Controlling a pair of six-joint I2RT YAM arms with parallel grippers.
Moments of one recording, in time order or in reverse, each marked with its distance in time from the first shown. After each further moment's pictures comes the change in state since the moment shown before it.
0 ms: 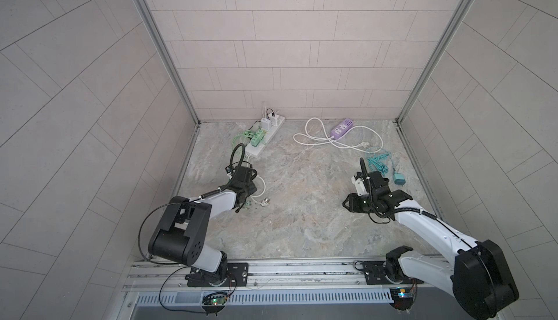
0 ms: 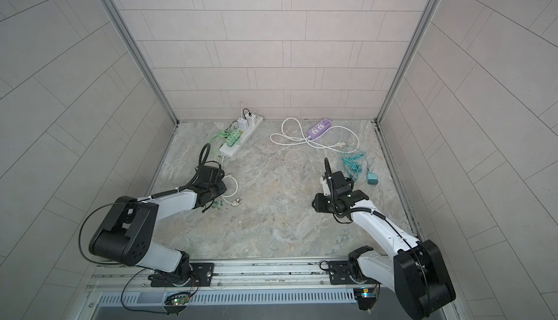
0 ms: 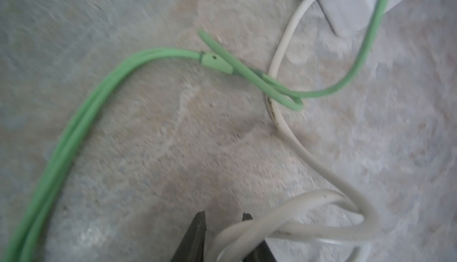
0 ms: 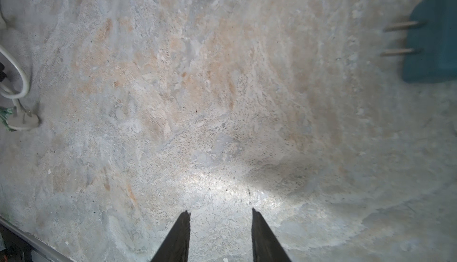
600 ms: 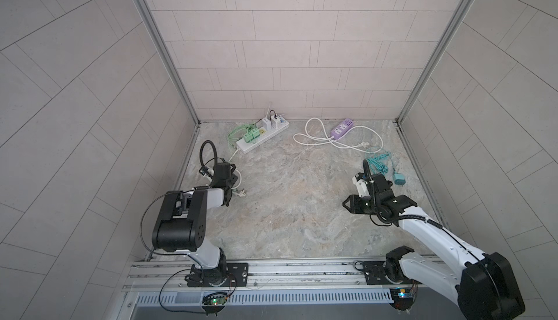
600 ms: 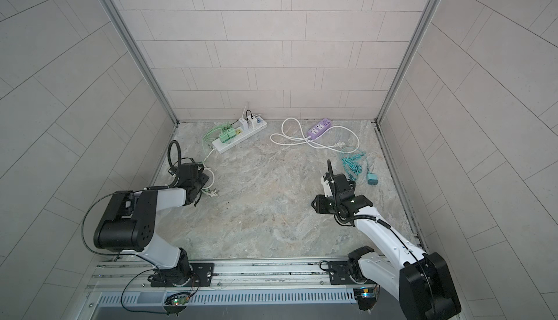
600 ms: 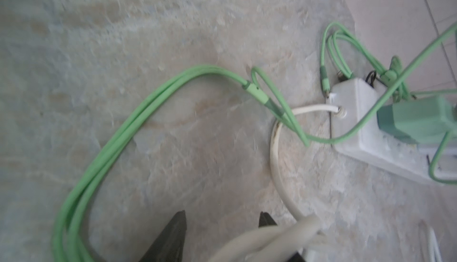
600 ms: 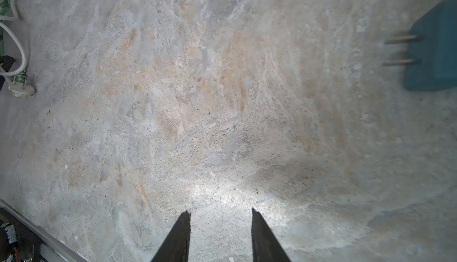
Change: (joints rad) left arm 0.247 0.101 -0.016 0.300 -0.024 -0.170; right arm 0.000 -0.097 -0.045 0.034 -0.022 -0.007
